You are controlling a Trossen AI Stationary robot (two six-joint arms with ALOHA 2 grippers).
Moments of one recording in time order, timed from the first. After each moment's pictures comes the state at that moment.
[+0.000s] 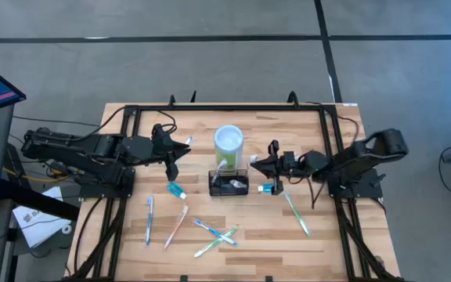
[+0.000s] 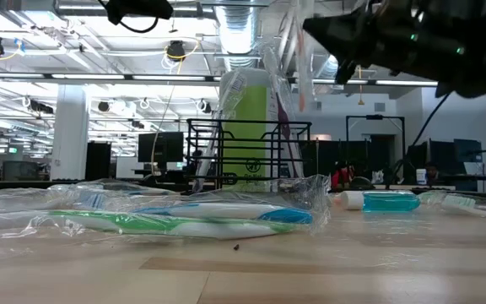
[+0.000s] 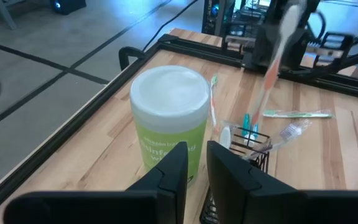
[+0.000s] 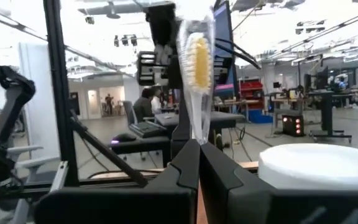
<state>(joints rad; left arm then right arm) -0.16 0.96 0.96 -0.48 -0.53 -0.29 0.06 1.54 0.31 1.53 0.08 0.08</state>
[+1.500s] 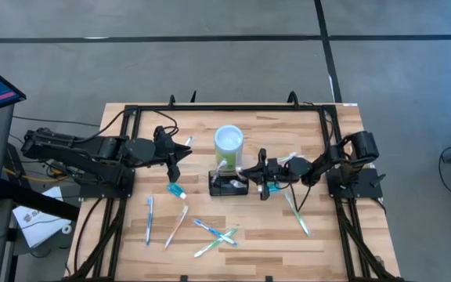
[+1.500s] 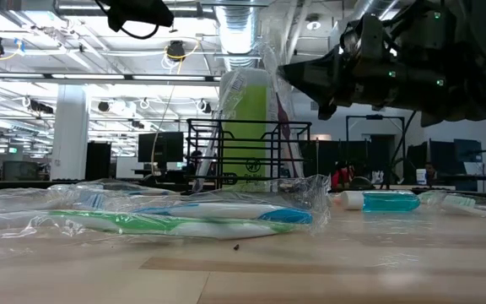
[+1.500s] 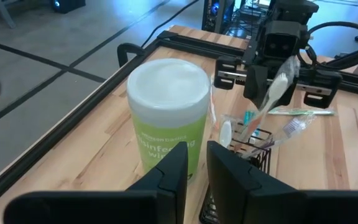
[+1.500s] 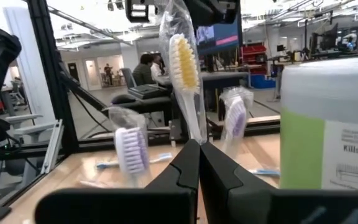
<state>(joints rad) -0.16 0.96 0.91 -0.42 -0.53 -0.29 0.07 1.81 0.39 1.56 0.08 0.12</state>
